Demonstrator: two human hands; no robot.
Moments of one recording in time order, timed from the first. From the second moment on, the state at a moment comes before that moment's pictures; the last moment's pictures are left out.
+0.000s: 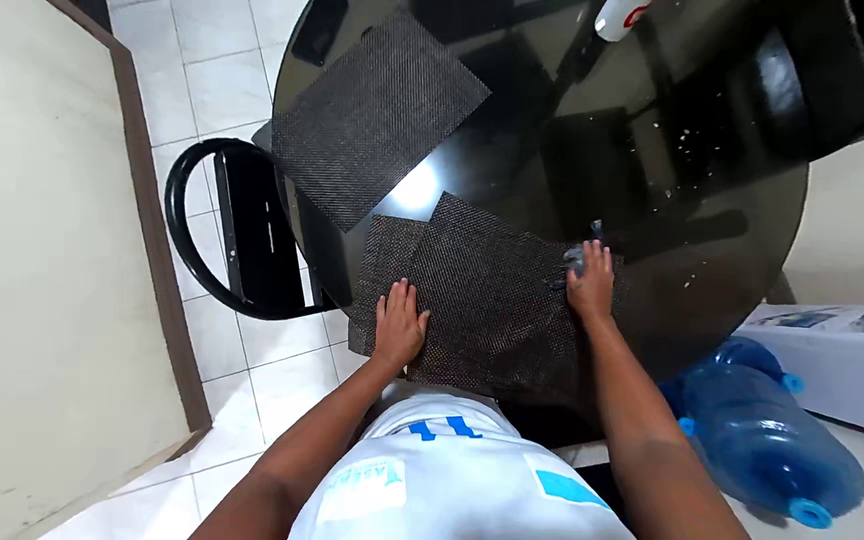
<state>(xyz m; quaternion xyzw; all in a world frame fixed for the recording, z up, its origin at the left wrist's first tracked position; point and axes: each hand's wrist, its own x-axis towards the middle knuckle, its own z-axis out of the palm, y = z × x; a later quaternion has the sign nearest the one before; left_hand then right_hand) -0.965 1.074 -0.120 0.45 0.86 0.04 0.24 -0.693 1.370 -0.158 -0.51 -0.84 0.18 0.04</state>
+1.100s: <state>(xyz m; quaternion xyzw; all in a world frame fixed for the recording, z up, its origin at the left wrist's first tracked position) -1.024 1.098 -0.038 0.54 0.71 0.34 0.29 -0.587 1.274 0.017 -0.53 -0.36 0.49 0.59</state>
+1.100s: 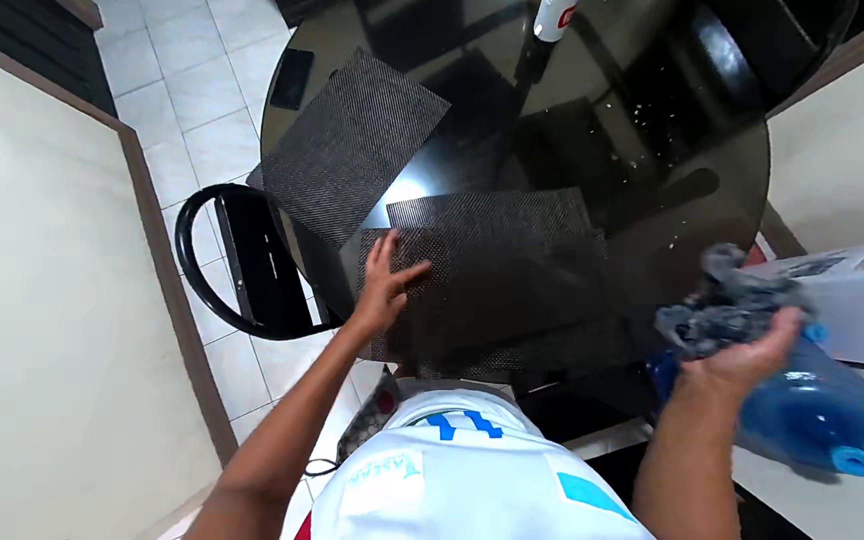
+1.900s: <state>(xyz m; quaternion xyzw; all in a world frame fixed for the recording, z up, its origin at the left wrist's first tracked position) -0.969 1.079 -0.099 0.13 0.89 0.25 0.35 -0.772 1.223 -0.145 -0.52 -0.83 0.22 0.04</state>
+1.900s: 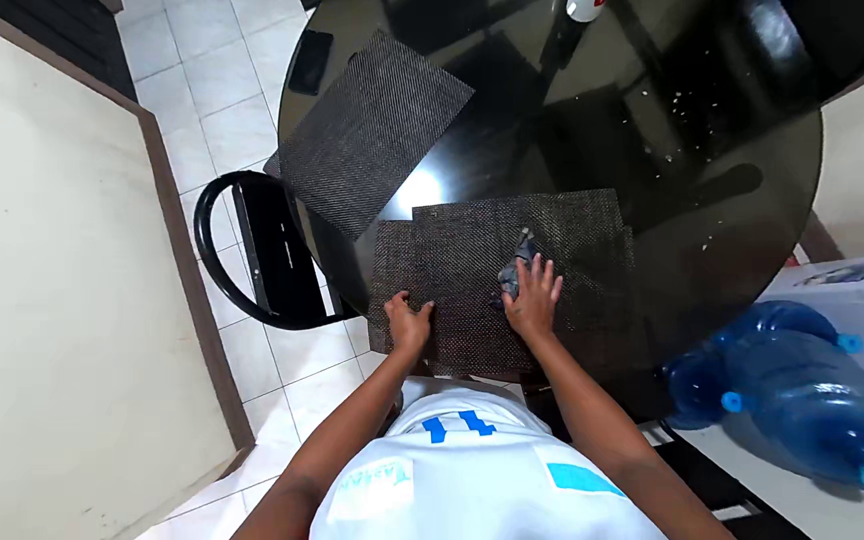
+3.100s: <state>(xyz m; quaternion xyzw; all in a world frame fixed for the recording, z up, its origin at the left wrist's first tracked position) -0.967 1.066 -0.108 -0.10 0.71 0.42 0.56 -0.685 1.263 -0.147 -0.50 -0.84 0.23 0.03</state>
